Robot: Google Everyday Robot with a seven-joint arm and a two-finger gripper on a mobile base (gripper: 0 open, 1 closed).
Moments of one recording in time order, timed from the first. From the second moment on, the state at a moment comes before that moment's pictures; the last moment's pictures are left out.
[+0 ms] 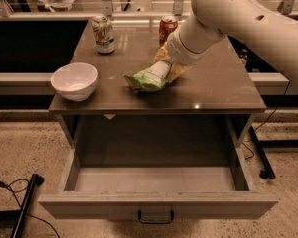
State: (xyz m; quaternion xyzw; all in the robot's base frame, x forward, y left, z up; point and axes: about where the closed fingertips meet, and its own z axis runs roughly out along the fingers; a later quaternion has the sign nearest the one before) arm 0.653 -0.061 0.860 -0.89 0.35 -0.13 0.26
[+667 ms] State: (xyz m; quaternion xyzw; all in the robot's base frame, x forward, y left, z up) arm 0.616 -0.074 0.921 -0.87 0.36 -0.11 0.32
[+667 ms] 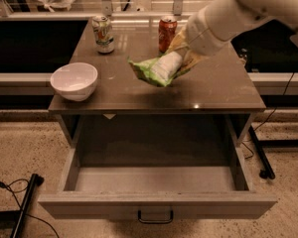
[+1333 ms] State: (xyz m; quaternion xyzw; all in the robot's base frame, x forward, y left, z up) arm 0.516 -0.109 0.951 -0.84 0.48 -0.05 0.25
